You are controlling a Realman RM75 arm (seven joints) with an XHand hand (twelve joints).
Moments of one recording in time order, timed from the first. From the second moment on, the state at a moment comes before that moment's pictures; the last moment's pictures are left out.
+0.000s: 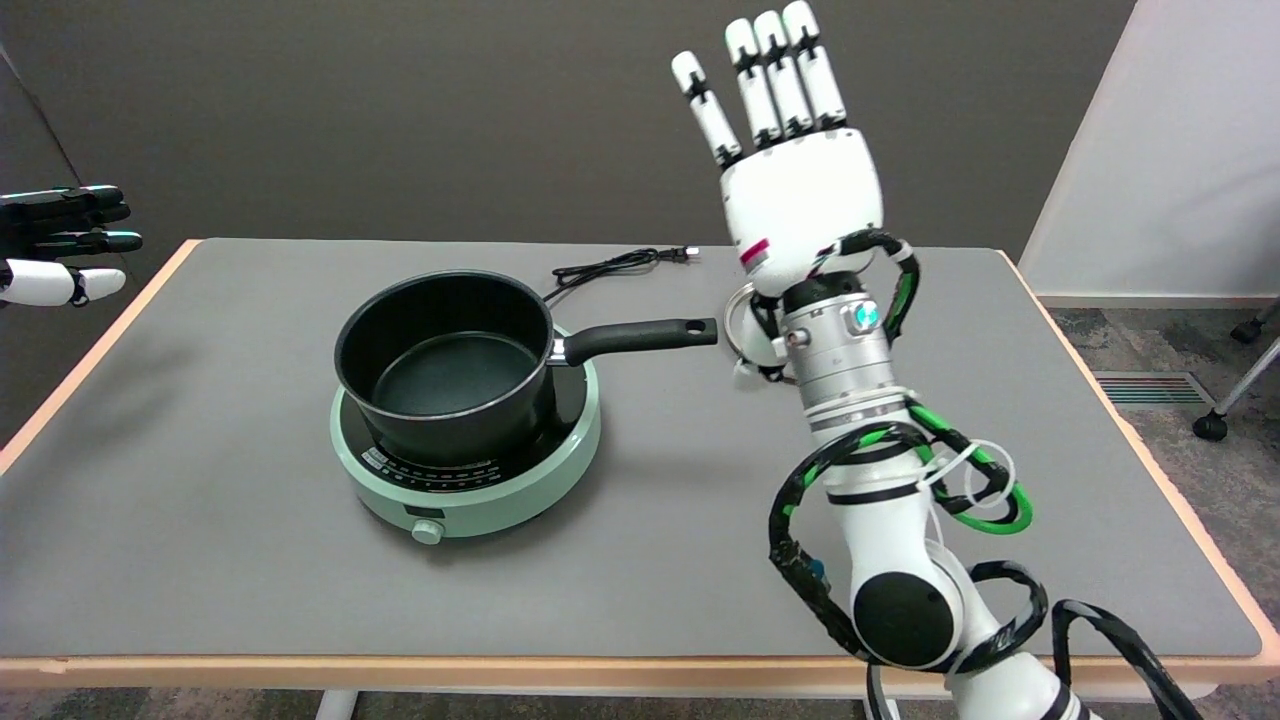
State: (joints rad) arm -0.04 -1.45 -1.87 1.87 -2.34 -0.52 1.65
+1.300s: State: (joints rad) arm 0.09 -1.66 -2.12 1.71 -1.75 -0.70 1.13
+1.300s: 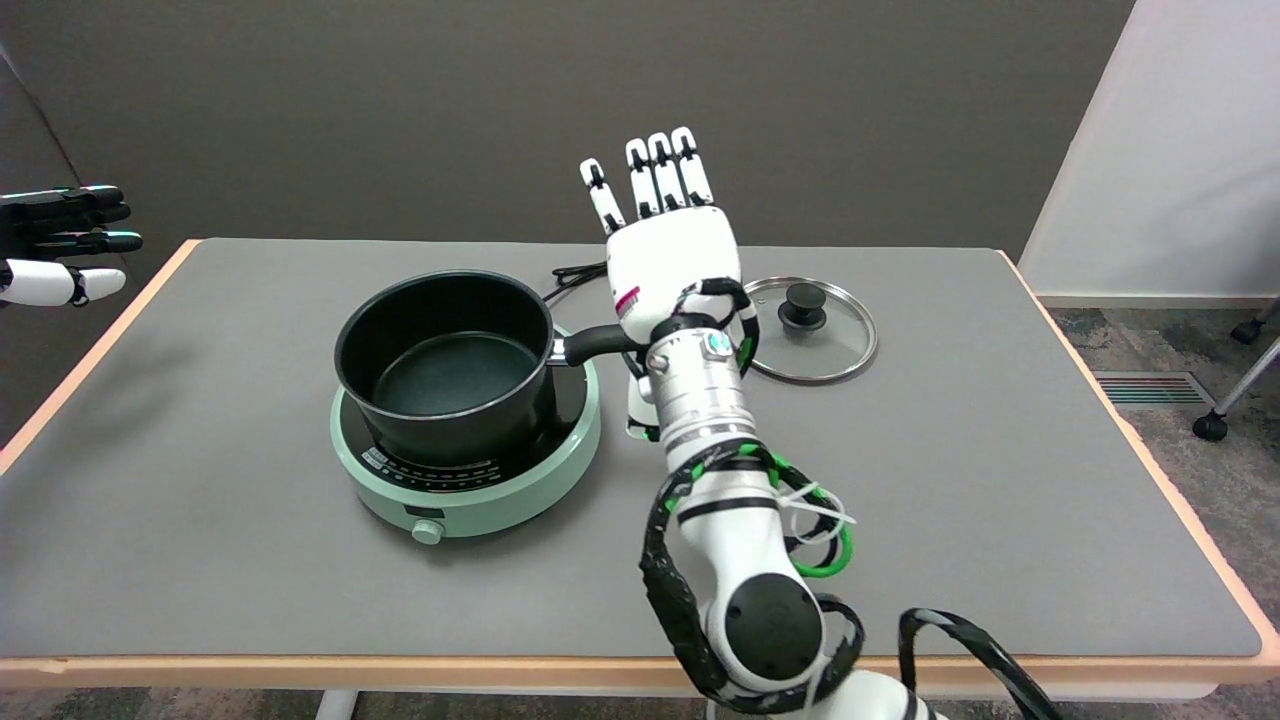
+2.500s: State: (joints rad) arm 0.32 -1.86 -2.22 1.39 -1.54 -1.09 0.98
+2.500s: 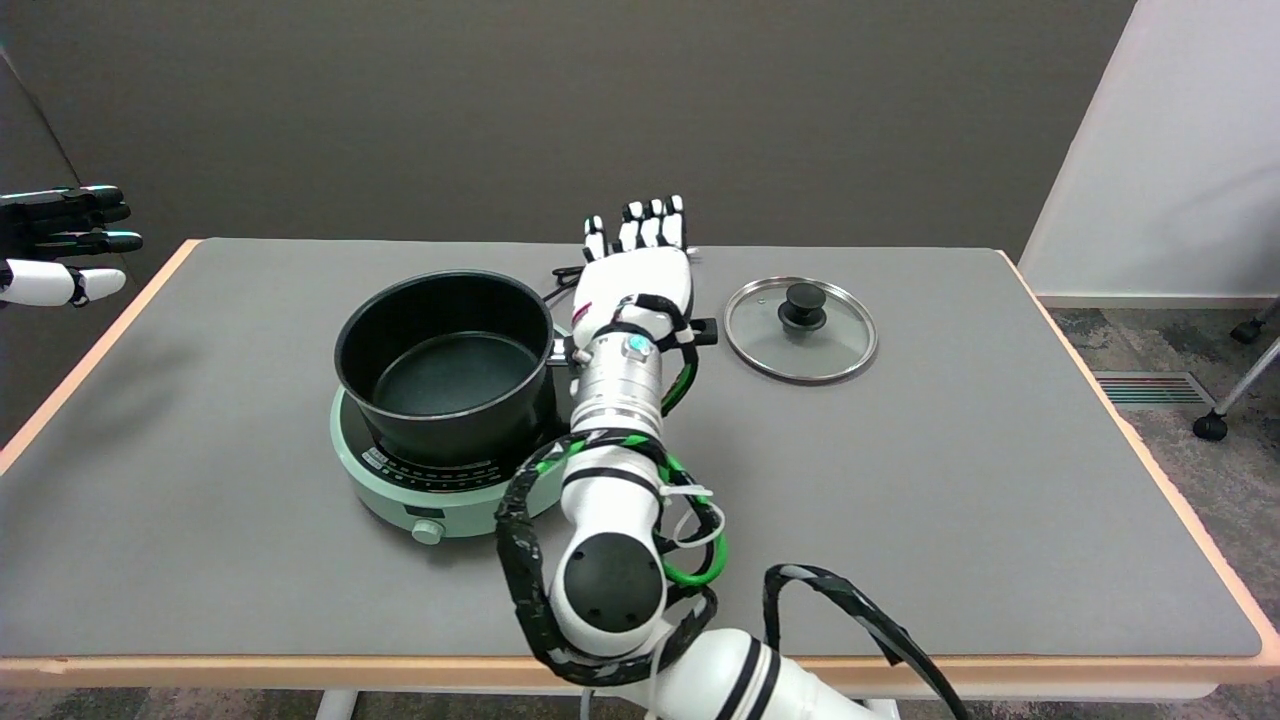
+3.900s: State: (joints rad) arm 0.38 -1.89 -2.24 1.29 -1.42 -1.27 0.97
